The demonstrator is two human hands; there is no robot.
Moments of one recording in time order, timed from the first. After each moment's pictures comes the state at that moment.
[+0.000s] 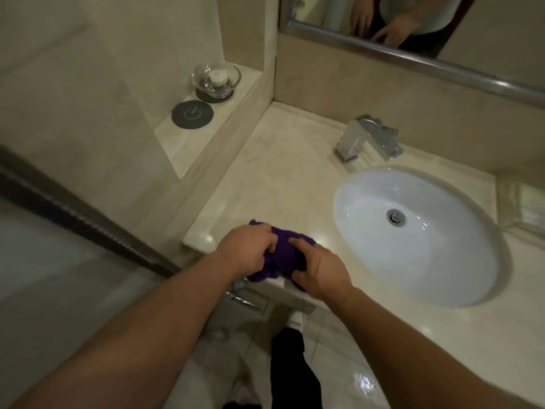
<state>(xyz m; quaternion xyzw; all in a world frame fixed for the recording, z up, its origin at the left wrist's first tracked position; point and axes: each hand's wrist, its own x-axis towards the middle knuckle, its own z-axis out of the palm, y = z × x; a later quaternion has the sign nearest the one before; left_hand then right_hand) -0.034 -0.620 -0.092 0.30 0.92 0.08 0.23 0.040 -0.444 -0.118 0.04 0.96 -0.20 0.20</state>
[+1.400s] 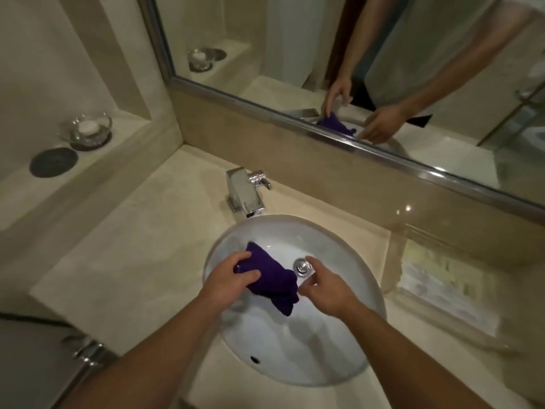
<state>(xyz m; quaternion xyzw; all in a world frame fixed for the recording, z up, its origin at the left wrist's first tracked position) -0.034 -0.326 -0.087 -0.09 0.79 0.55 0.24 0.000 -0.101 -0.061 0.15 0.87 -0.39 0.27</state>
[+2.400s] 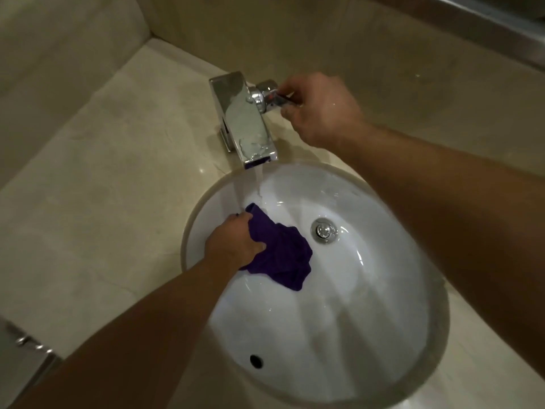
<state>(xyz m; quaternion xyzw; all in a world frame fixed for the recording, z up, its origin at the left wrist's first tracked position) -0.105 -0.304 -0.229 -0.05 0.92 0.24 0.32 -0.232 -0.136 -0.074 -0.03 0.96 -0.26 0.06</state>
